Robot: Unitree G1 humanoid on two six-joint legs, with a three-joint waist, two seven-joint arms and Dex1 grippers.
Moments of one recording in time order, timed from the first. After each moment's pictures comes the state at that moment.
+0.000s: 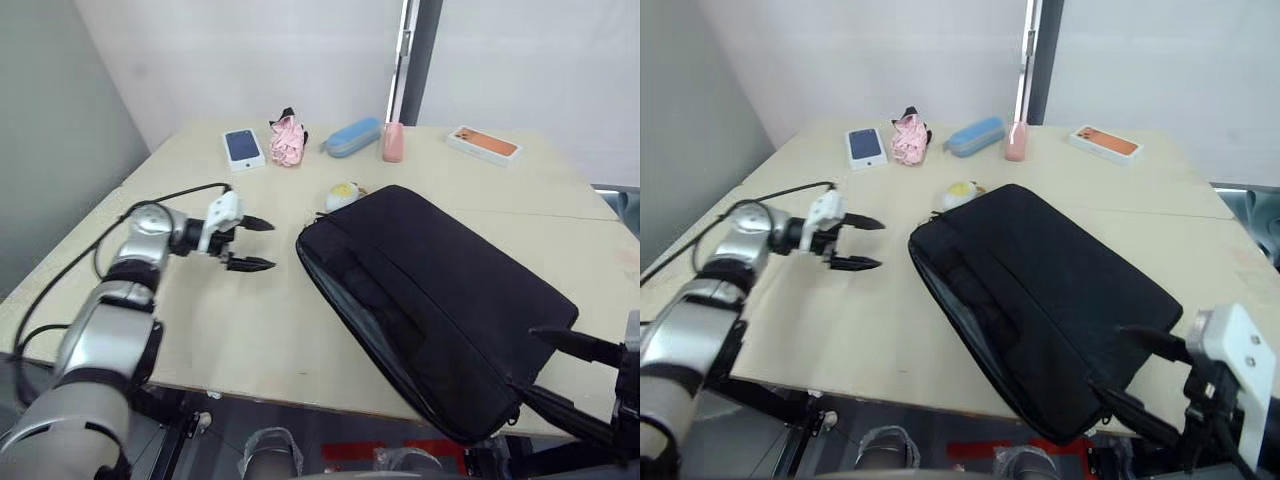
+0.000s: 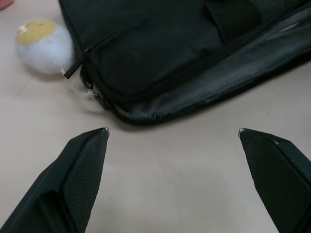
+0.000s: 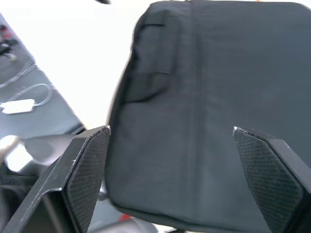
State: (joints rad) left arm -1.02 0.57 -0.18 1.20 -0.17 -0.39 -1.51; right arm 0.83 -0.70 -1.08 -1.03 1.08 0.76 0.89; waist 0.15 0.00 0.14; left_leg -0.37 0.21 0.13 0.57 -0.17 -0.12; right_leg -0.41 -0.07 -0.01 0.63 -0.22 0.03
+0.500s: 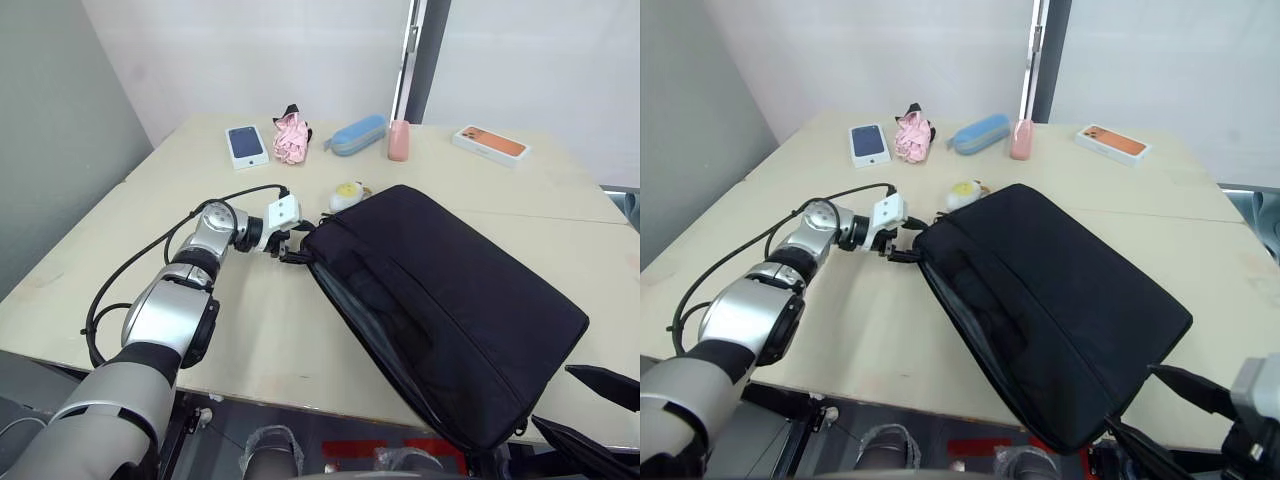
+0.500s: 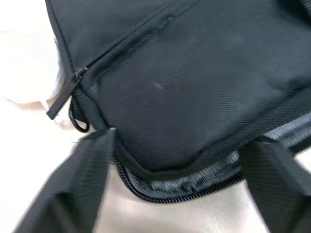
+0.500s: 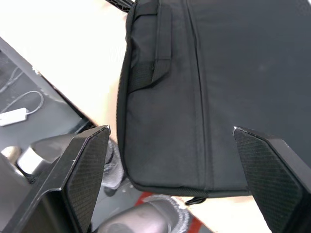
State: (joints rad) left arm -1.11 0.38 -0.15 1.34 0.05 -0.42 -1.30; right arm 1.42 -0.62 -1.07 -1.03 1.13 0.21 0.79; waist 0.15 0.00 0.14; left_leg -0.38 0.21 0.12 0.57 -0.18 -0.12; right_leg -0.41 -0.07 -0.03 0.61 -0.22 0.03
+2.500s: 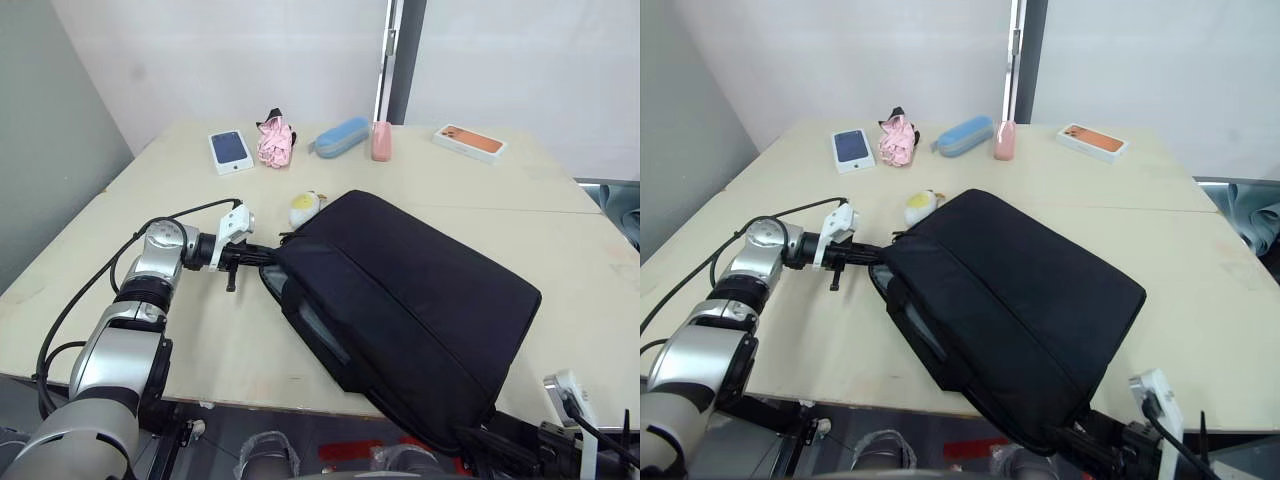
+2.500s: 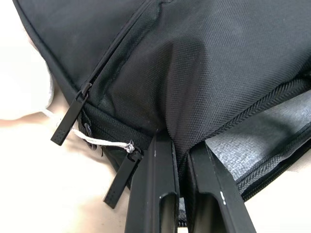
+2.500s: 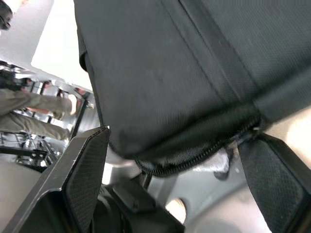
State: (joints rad) left arm -0.86 0.56 -0.04 0.99 -0.08 -0.18 -1.52; right arm 0.73 -0.68 -0.35 -0.63 1.07 0.76 0.67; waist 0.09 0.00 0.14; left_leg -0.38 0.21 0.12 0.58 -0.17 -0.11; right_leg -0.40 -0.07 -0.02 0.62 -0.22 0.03
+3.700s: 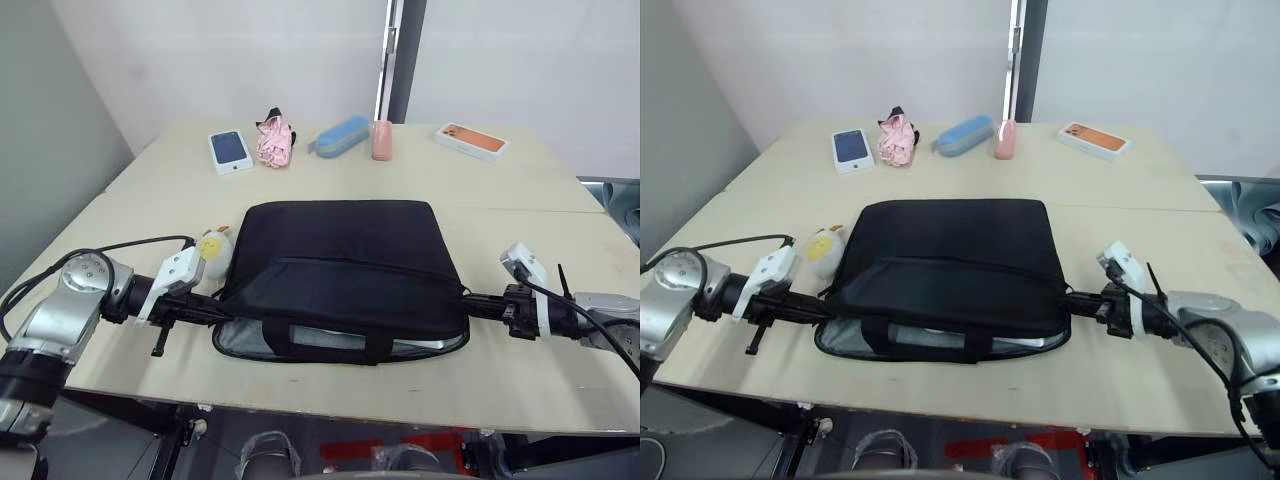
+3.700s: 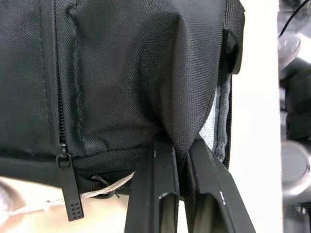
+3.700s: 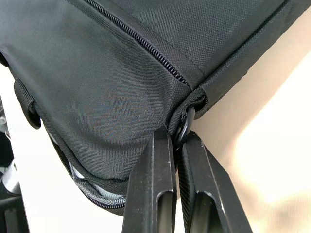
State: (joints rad) left arm -0.24 0.95 0.00 0.08 -0.36 0.20 -1.50; right arm -0.15 -0.95 -0.08 -0.05 0.74 0.77 0.98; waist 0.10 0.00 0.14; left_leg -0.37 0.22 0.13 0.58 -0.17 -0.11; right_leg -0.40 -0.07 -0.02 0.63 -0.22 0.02
